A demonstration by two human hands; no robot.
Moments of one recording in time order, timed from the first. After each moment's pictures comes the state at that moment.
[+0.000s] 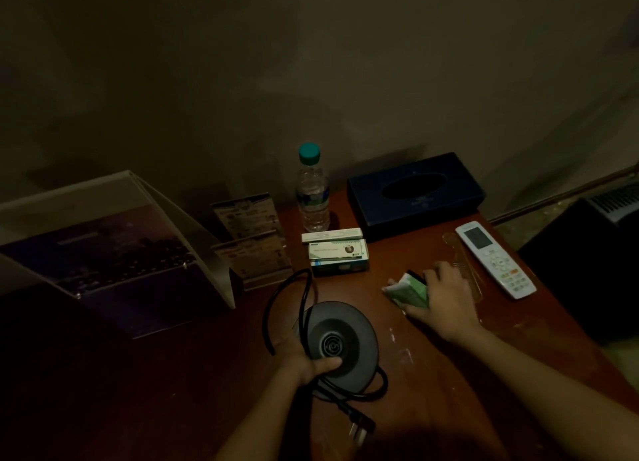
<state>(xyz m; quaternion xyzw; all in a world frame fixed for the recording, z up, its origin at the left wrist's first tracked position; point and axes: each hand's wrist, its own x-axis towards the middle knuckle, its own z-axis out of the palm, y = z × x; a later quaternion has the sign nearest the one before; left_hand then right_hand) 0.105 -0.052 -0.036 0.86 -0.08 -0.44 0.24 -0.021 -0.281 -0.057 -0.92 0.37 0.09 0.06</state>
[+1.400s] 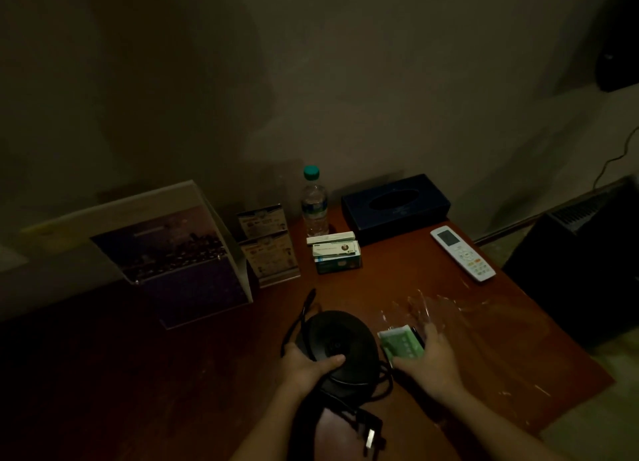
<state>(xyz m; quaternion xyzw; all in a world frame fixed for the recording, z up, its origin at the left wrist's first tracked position) 0.053 0.004 -0.014 0.87 -0.05 -0.38 0.31 -0.106 -0.157 -0.053 -0.75 0.52 -0.03 0.41</state>
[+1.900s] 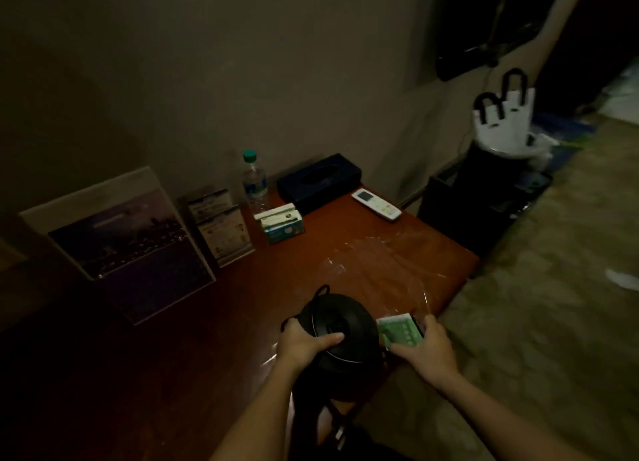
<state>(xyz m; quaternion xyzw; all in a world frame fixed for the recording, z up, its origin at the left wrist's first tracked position) -0.012 0.073 0.017 0.79 -0.26 -0.44 0.33 -0.230 -0.026 -0.012 -0.67 0.62 -0.13 0.38</state>
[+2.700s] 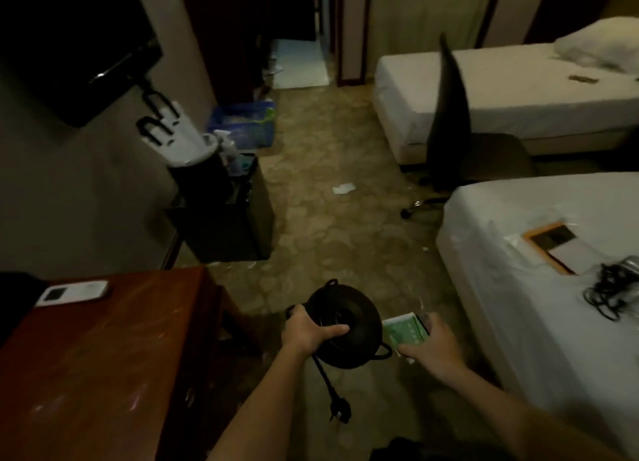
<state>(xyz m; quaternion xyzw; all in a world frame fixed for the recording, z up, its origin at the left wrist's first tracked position) -0.427 -0.022 0.018 0.62 -0.60 -0.49 0.05 -0.628 0.116 -0.008 -0.31 0.85 -0.28 0.32</state>
